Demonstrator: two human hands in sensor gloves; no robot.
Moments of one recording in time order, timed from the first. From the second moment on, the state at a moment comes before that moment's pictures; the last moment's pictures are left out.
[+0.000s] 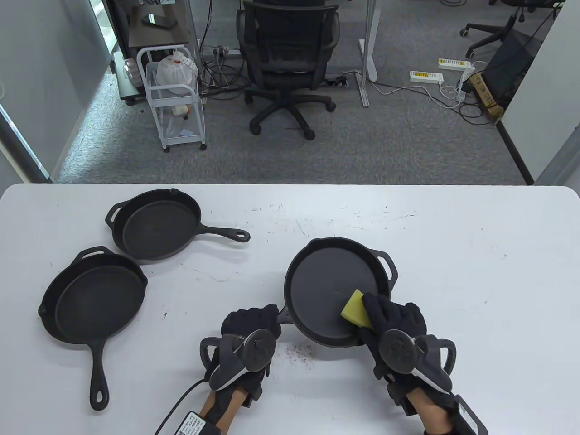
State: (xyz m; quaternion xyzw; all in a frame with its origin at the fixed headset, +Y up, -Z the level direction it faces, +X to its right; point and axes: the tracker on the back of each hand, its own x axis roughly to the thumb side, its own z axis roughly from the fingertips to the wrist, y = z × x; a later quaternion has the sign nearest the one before) left_hand -0.112 -0.717 -0.271 0.09 -0.11 0.11 0.98; right_hand 0.171 -0.709 -0.269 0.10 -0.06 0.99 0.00
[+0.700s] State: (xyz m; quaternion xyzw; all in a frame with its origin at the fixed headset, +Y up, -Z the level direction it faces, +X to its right) left_hand -0.097 -0.717 -0.258 0.10 -0.12 0.09 0.98; right_hand 0.153 -0.714 -0.289 0.05 -0.10 0.99 -0.10
